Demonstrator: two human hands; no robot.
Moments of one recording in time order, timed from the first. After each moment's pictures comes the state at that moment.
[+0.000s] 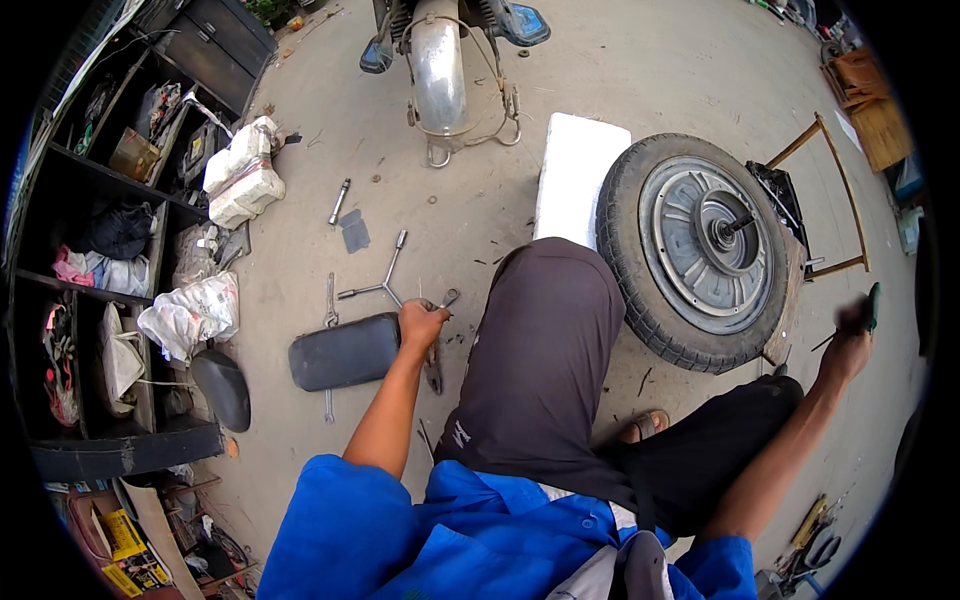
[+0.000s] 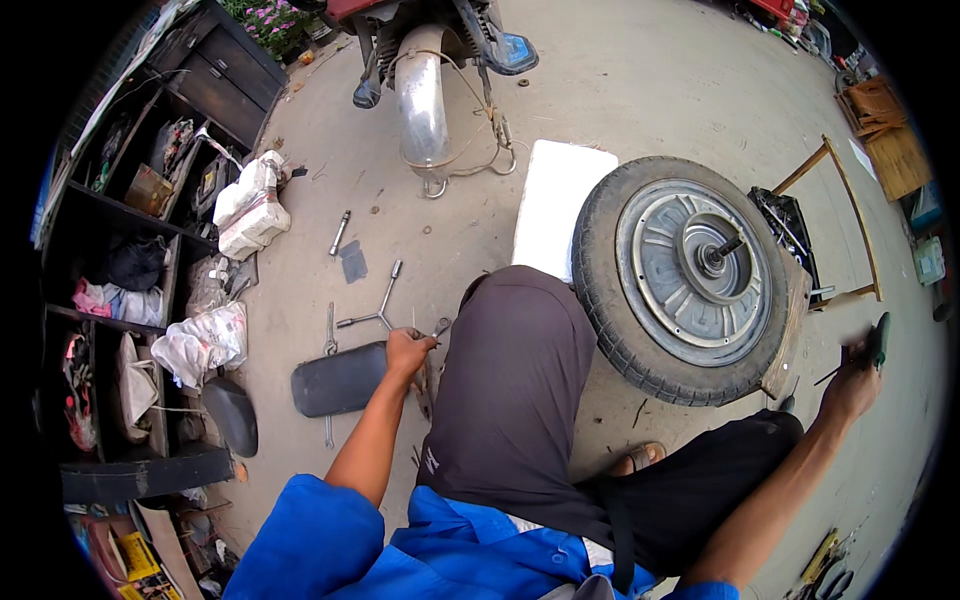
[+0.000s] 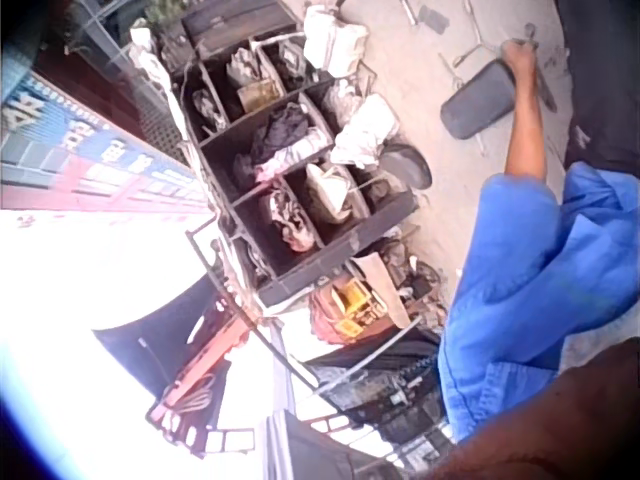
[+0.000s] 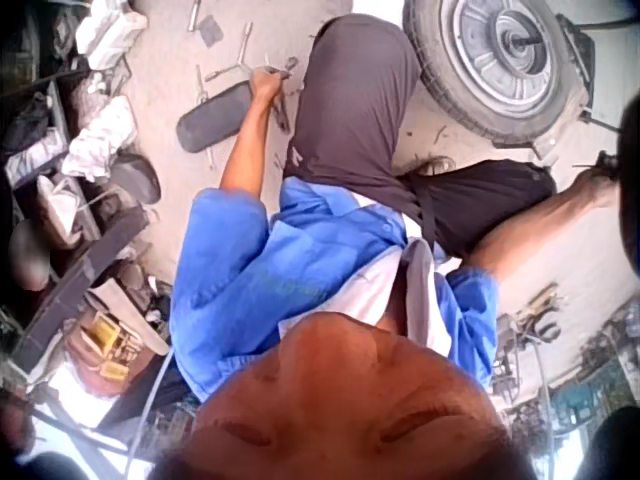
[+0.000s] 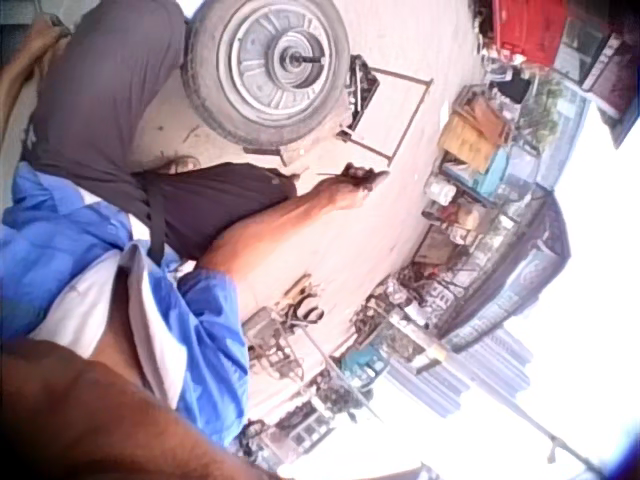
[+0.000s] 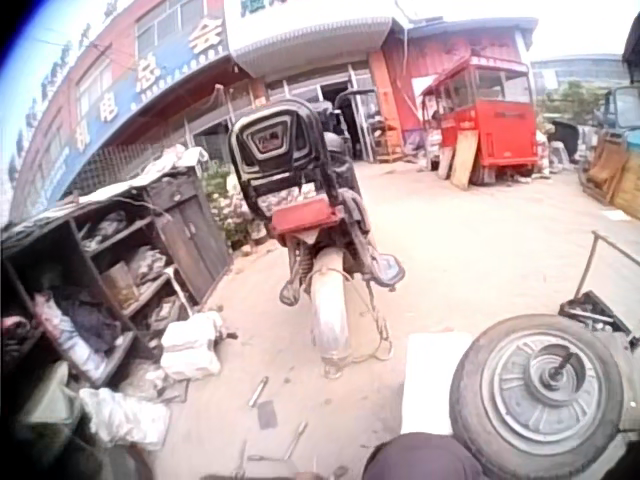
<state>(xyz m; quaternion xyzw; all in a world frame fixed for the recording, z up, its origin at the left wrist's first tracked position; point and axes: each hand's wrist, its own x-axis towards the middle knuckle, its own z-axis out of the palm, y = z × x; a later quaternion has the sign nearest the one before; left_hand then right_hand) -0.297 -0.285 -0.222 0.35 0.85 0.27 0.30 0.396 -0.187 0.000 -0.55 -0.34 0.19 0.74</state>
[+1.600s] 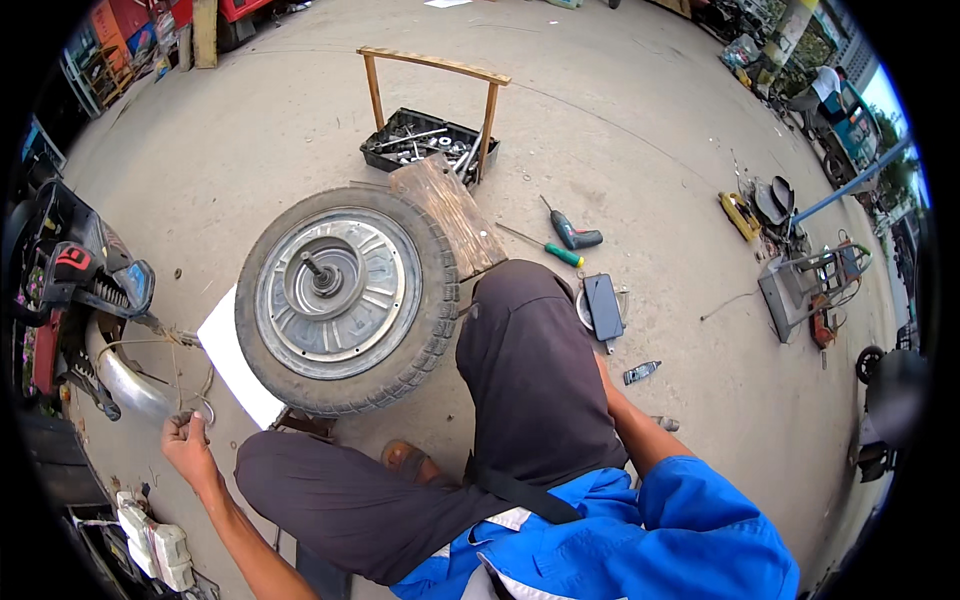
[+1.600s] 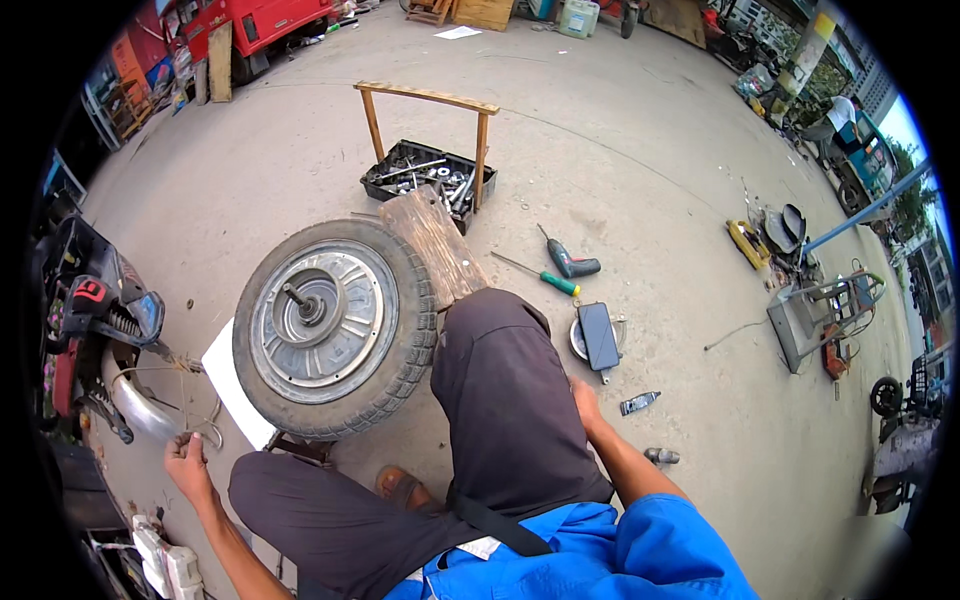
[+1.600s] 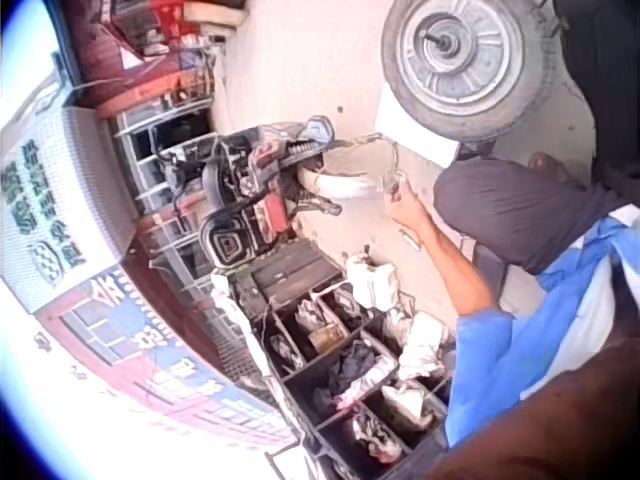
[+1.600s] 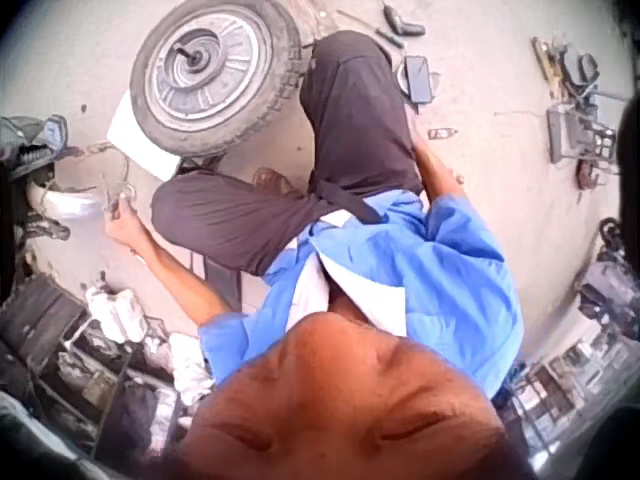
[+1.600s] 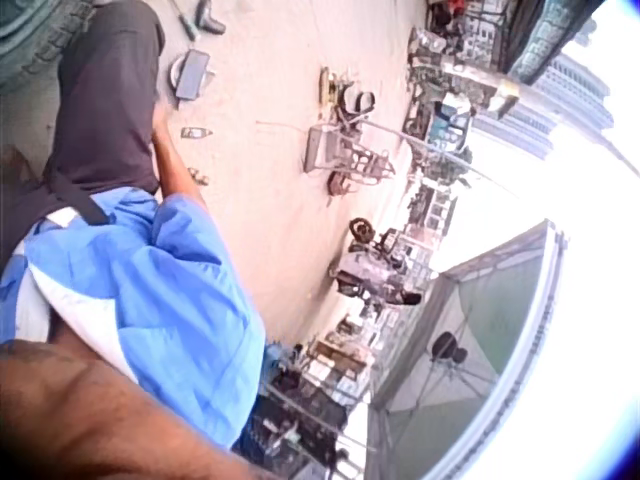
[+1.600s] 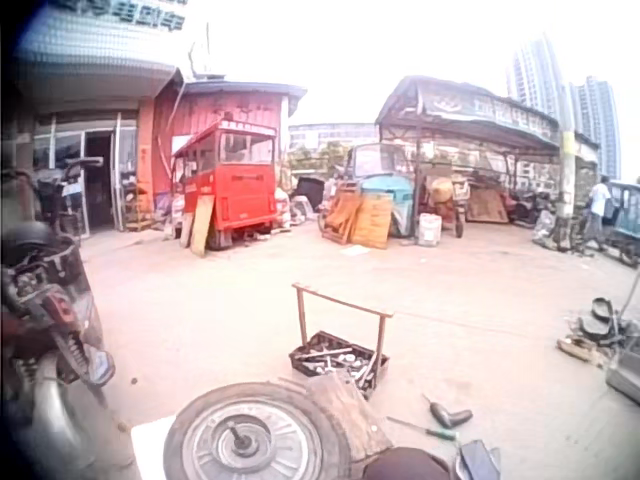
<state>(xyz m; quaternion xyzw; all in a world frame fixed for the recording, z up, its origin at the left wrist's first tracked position) -0.218 -0.112 -0.017 0.60 0.60 0.44 0.29 0.338 -0.506 -0.280 -0.87 -0.28 0.23 0.34</state>
